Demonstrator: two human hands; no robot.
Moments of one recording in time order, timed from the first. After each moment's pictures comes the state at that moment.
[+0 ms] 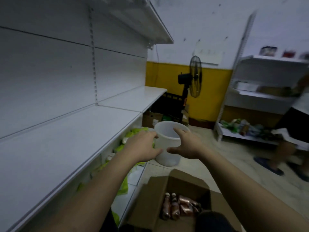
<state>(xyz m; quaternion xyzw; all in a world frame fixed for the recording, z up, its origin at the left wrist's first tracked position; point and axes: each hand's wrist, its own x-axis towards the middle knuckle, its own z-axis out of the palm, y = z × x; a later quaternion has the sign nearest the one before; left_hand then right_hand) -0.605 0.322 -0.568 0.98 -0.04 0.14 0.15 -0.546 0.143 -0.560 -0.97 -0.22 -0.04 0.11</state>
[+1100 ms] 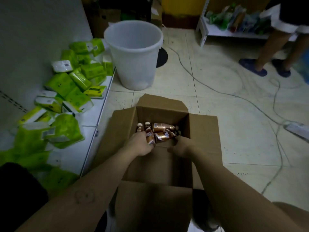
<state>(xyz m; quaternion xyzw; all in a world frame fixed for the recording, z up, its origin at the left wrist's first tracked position) -0.429 0.183 -0.909 0.93 0.05 -0.26 0.25 -0.429 0.007 -0.903 -0.91 0.07 0.34 0.23</state>
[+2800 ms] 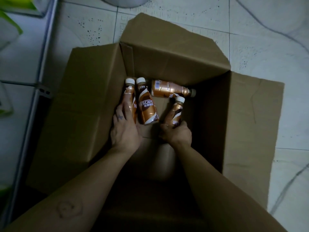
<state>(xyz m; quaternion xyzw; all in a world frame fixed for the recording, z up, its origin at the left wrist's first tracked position) -0.381 0.186 -1.163 0.96 0.13 -0.09 0.23 -0.371 0.029 -1.165 -0.81 0.41 0.24 0.34</state>
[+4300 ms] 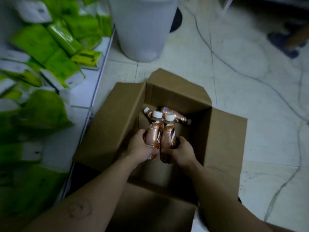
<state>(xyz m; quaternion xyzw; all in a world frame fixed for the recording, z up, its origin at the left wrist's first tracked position) -0.419 0.216 -1.022 0.78 0.21 -0.26 0.53 -0.427 0.056 -1.018 -0.79 0.23 0.24 0.51</state>
